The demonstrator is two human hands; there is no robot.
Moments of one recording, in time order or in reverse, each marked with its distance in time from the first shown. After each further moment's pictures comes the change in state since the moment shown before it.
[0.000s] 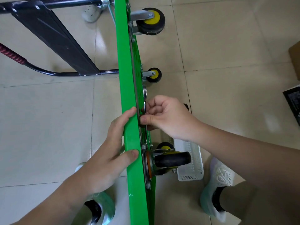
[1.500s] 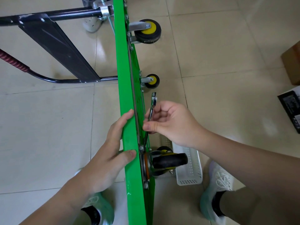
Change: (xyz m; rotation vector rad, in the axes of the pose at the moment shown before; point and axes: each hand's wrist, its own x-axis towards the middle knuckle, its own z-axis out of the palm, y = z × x) left_hand 0.000 0.002 0.003 -0.022 0.030 0.010; right_hand -0.023 -0.002 -0.007 0.118 0.010 -0.095
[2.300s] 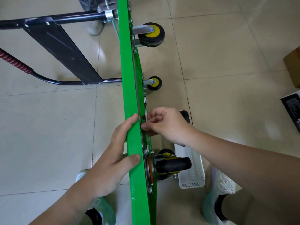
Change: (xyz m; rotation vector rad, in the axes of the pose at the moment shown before) left_hand -0.002 -0.002 0.003 -0.052 -0.001 -0.001; right_hand 0.034 0.033 0.005 -0.096 0.041 0.183
